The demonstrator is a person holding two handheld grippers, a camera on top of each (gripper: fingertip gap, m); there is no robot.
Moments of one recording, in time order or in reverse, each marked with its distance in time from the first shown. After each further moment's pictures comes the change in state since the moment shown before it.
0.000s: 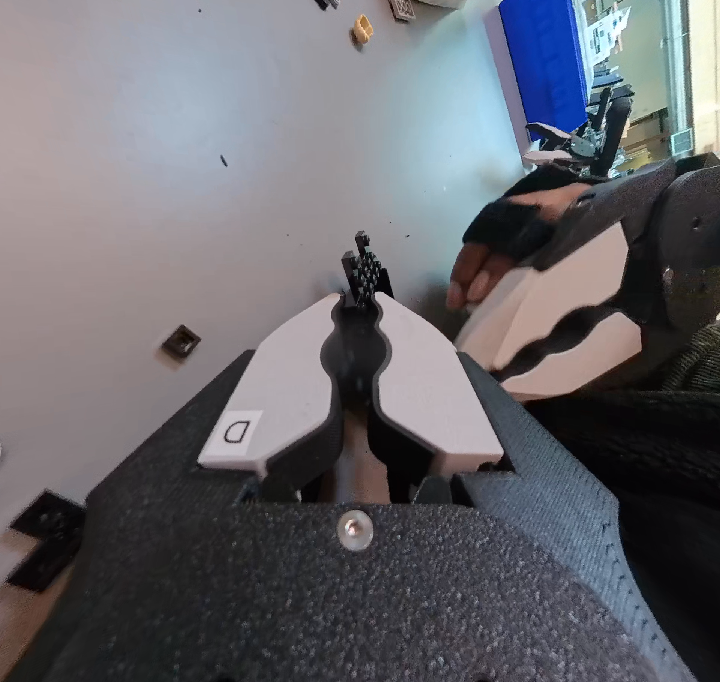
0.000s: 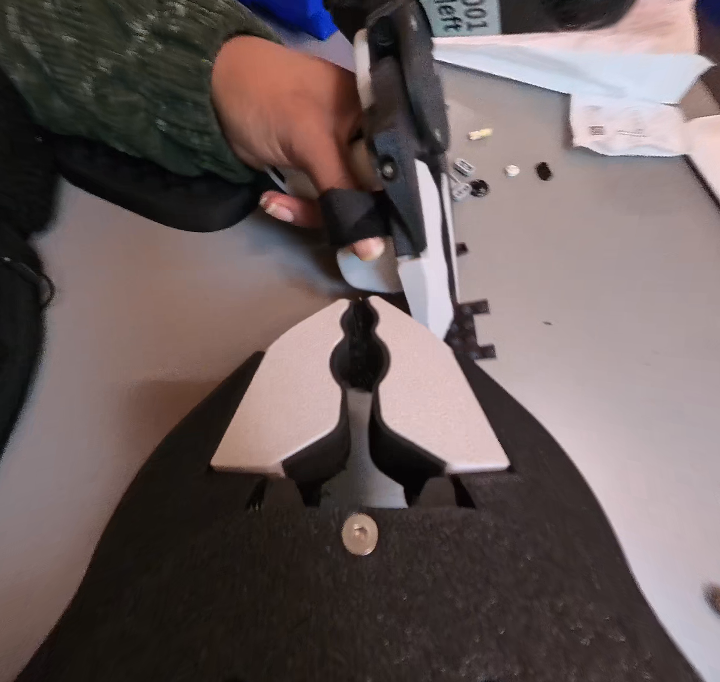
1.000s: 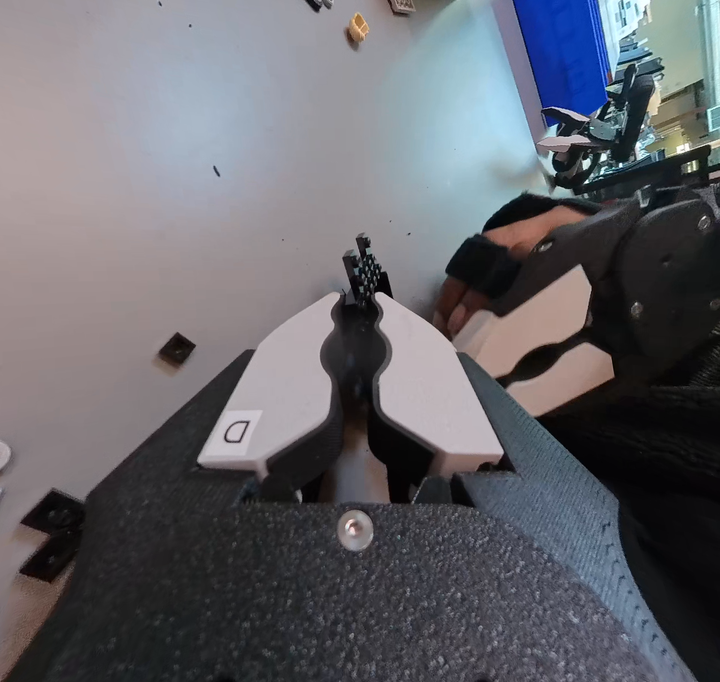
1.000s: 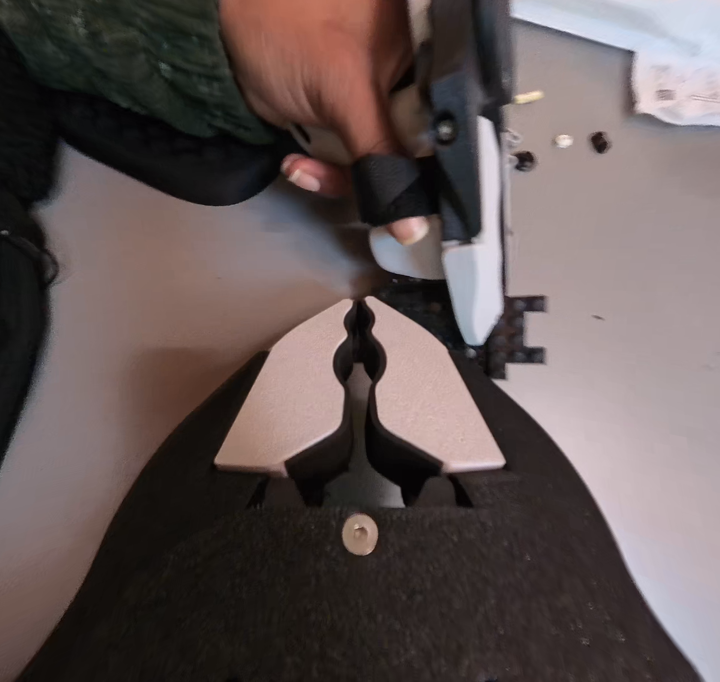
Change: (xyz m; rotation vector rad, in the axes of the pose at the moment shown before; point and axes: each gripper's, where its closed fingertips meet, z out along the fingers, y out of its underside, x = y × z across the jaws) left arm 0.002 -0.002 -0.001 -0.016 -0.036 0.049; right arm -0.009 0.015 0.008 -0.078 -0.026 -0.007
